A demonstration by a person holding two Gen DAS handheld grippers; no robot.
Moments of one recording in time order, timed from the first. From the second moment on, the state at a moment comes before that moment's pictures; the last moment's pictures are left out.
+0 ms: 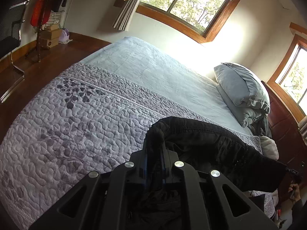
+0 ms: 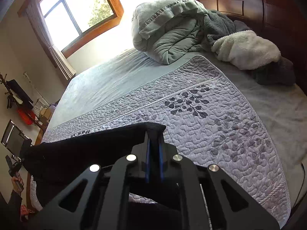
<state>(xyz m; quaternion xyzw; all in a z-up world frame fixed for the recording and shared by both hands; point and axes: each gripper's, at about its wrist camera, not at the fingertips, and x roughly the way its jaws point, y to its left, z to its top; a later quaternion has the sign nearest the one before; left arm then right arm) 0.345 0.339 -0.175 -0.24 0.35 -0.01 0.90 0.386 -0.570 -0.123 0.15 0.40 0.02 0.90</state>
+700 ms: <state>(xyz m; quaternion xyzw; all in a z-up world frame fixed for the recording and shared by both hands) 0.260 0.349 -0.187 -0.27 0.35 -0.01 0.90 0.245 -0.561 -0.148 0.16 0.38 -0.02 0.91</state>
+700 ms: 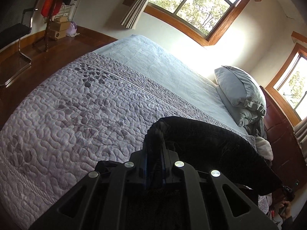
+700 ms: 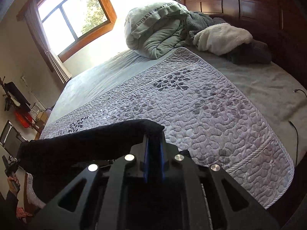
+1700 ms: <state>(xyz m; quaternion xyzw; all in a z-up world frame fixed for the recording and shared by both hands) 0.145 0.370 -0.275 -0.21 0.44 0.10 0.87 0.136 -0.566 -0.260 0.25 0.45 -0.10 0.85</state>
